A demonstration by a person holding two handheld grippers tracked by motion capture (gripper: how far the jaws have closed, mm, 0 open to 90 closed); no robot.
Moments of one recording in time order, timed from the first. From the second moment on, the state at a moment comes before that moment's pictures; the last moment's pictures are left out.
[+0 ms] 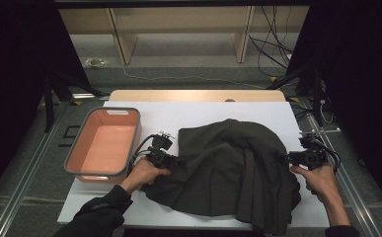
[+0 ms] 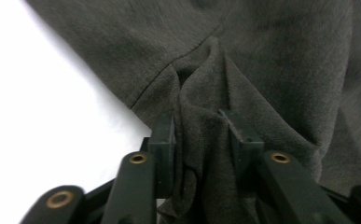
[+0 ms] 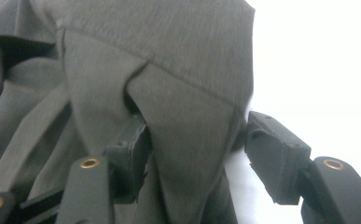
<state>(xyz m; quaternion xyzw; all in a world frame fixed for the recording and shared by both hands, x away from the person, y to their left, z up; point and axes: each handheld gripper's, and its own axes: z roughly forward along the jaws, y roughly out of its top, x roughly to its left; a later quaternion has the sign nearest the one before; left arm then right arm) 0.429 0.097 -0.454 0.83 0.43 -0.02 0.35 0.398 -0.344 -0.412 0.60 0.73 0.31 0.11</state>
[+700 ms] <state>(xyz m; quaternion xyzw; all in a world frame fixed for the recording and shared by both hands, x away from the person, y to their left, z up) 0.445 0.109 -0.428 0.79 0.46 0.03 0.42 0.437 -0.342 -0.399 0.61 0.71 0.28 0.22</state>
